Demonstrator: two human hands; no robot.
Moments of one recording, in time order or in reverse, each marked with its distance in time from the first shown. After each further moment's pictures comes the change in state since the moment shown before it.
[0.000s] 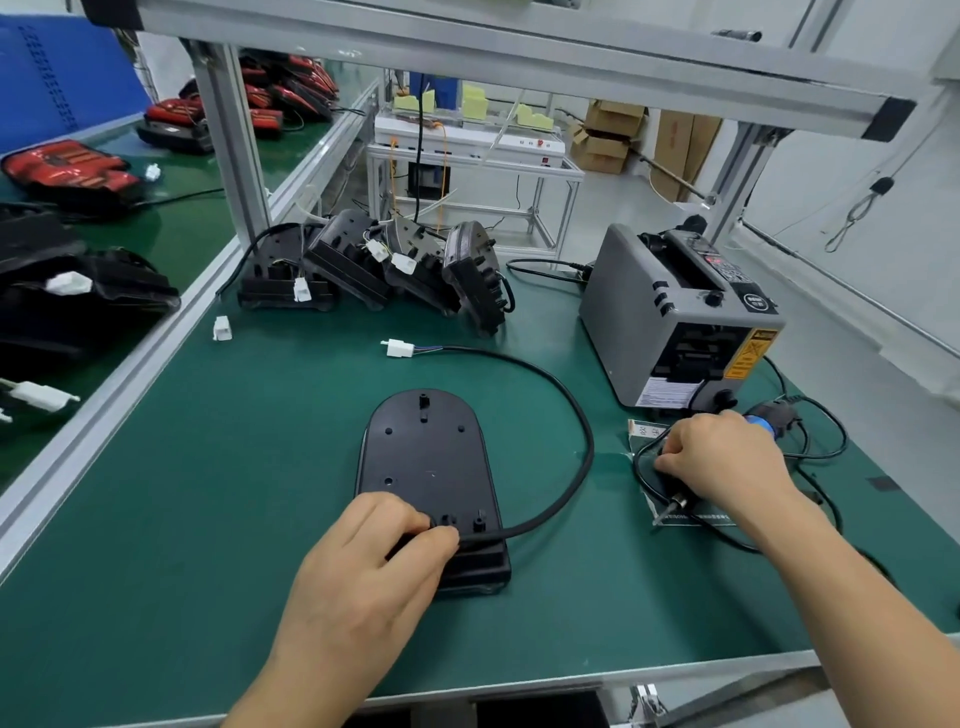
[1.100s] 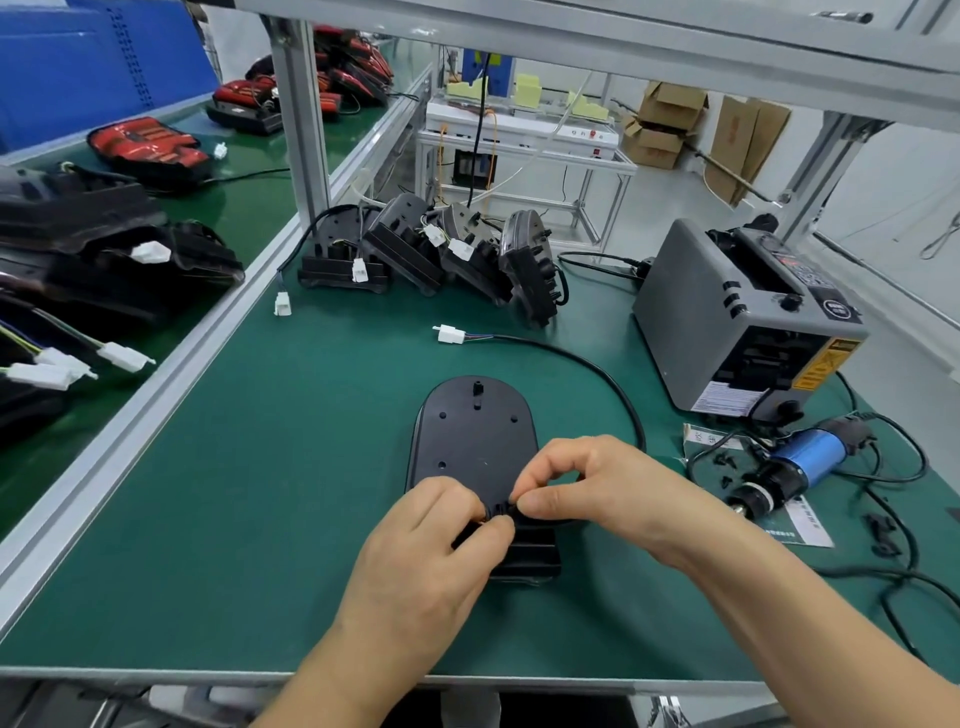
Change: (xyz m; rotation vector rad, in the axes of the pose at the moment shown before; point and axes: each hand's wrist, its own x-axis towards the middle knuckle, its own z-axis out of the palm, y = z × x) left_hand 0.002 0.006 -0.004 0.075 -0.044 -0.003; right_hand -0.066 -0.122 -0.058 1.148 -0.522 -0.481
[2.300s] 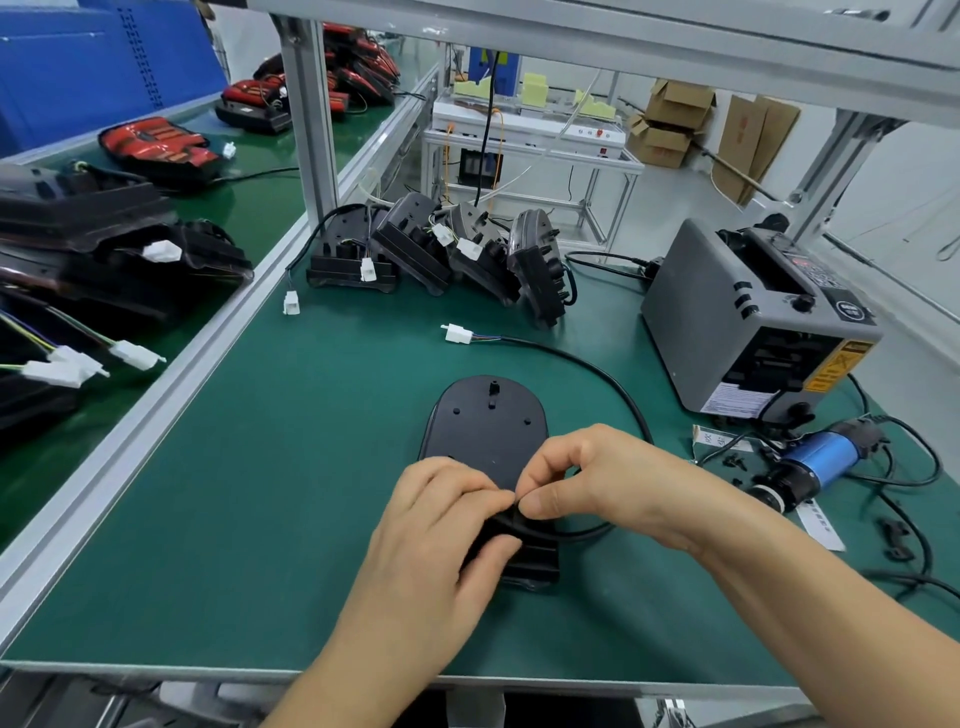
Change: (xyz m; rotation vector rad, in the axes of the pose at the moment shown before) left_hand 0.002 0.000 -0.011 -0.271 -0.113 -0.266; right_hand 0.006 -0.015 -0.003 -0.093 -0.084 0.058
